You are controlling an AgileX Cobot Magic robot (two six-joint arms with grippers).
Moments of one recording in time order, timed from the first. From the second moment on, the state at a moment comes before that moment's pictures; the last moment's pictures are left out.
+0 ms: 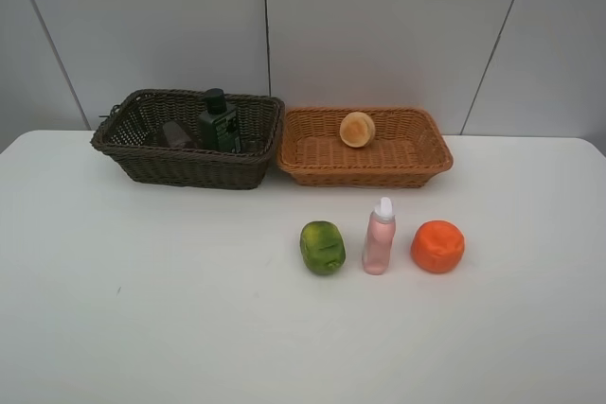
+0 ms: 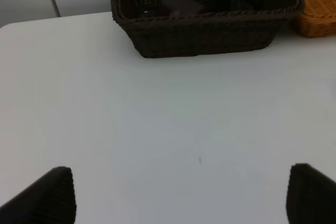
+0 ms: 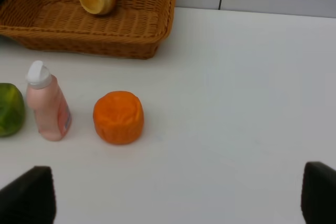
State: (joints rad) left arm -0.04 -0.01 -0.51 -0.17 1.08 0.14; right arm -0.03 0.00 -0.52 0.08 1.08 -0.18
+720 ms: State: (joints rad) left arm -0.04 -0.01 -0.51 -0.17 1.08 0.14; right arm -0.03 0.35 -0.69 0.11 1.08 -0.32
